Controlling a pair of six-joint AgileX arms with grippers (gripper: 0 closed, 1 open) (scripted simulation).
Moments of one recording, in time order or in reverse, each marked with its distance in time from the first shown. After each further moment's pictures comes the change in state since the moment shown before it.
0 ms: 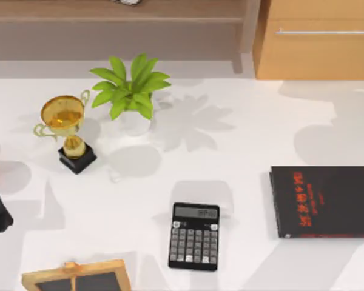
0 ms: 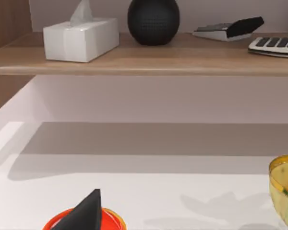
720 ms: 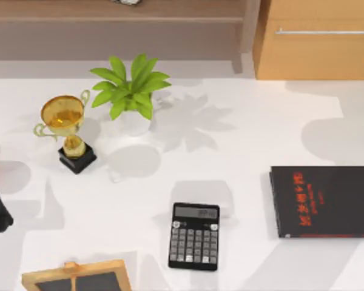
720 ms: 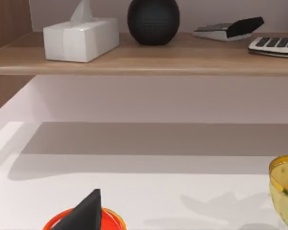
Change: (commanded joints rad) left arm 0.000 0.000 0.000 0.000 0.000 0.000; right arm 0.006 0.052 0.035 0.013 0.000 -0.013
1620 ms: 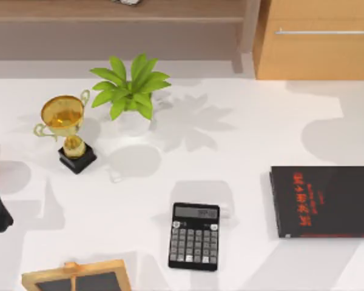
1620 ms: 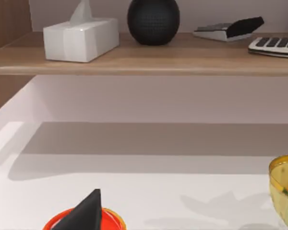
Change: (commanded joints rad) left arm 0.000 0.000 0.000 0.000 0.000 0.000; right arm 0.000 0.000 0.000 0.000 0.000 0.000
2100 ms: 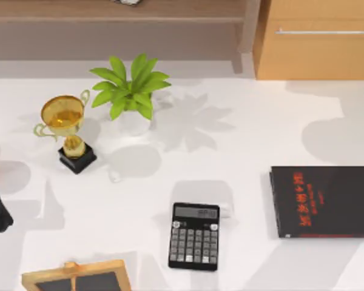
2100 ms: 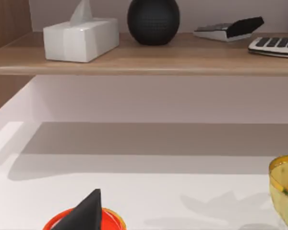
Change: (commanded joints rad) left arm 0.000 0.000 0.000 0.000 0.000 0.000; right arm 0.000 0.000 0.000 0.000 0.000 0.000
